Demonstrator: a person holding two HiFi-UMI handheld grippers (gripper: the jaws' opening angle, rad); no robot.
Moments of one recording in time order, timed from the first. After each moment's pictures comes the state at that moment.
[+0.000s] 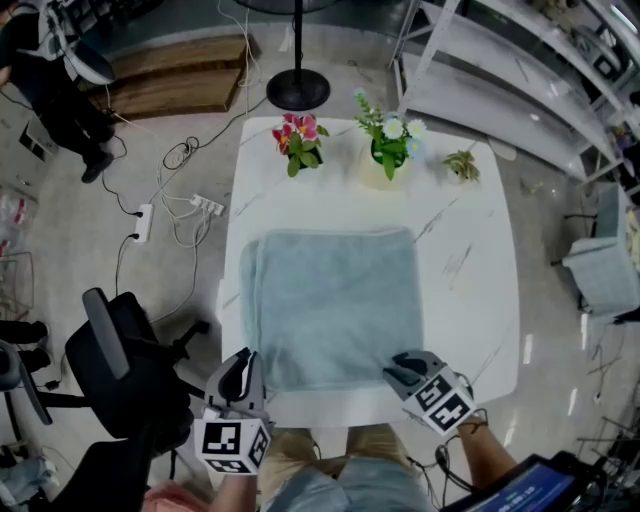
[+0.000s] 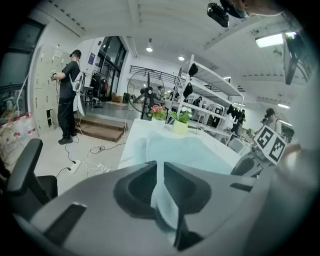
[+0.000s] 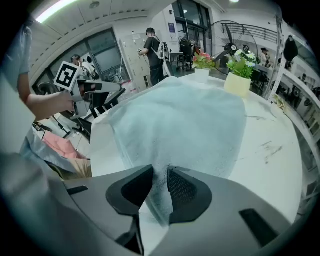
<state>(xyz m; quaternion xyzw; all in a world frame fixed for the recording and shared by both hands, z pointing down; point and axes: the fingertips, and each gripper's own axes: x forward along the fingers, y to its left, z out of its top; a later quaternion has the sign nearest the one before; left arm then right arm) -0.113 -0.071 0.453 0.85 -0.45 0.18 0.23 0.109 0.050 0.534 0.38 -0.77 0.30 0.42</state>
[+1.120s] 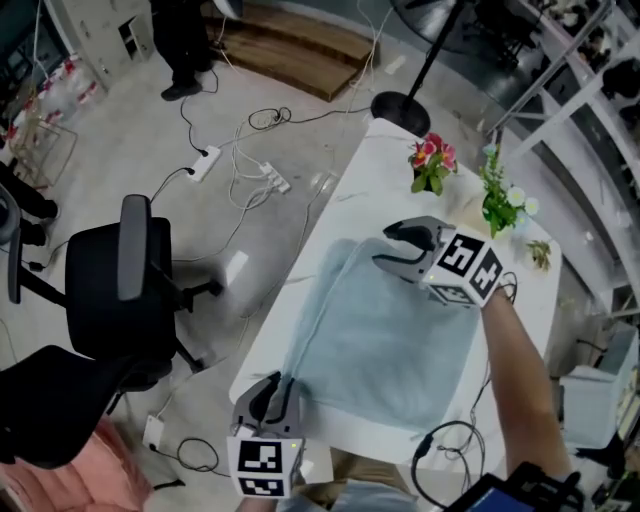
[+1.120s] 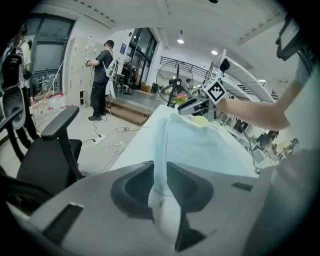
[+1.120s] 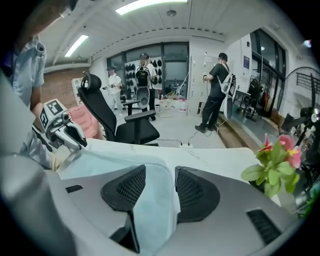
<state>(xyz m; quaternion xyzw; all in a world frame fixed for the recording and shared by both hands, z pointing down) -0.136 -0.004 0.497 0.74 -0.55 0.20 0.33 -0.021 -0.236 0.468 0.11 -0.91 0.05 0.38</state>
